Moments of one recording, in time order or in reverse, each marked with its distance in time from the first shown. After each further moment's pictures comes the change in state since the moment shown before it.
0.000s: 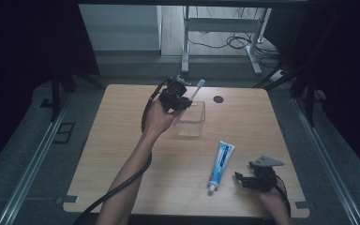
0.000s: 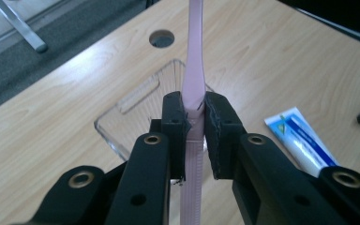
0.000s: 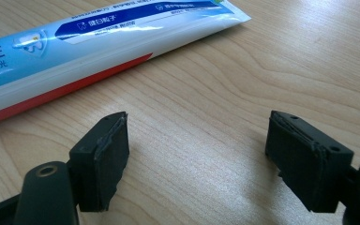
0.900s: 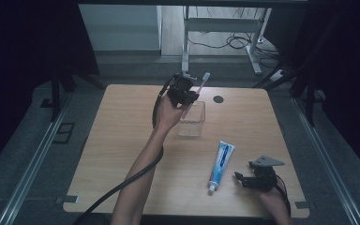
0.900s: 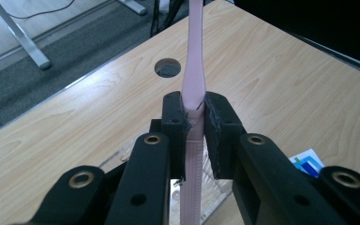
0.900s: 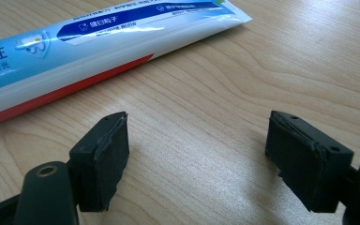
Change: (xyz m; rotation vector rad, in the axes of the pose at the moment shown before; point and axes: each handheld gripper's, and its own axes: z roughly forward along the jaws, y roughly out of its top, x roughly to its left) left arm 0.008 0.014 0.033 -0.075 0.009 -0.027; right arm -0.001 0.000 0.000 -0.001 0.010 0.005
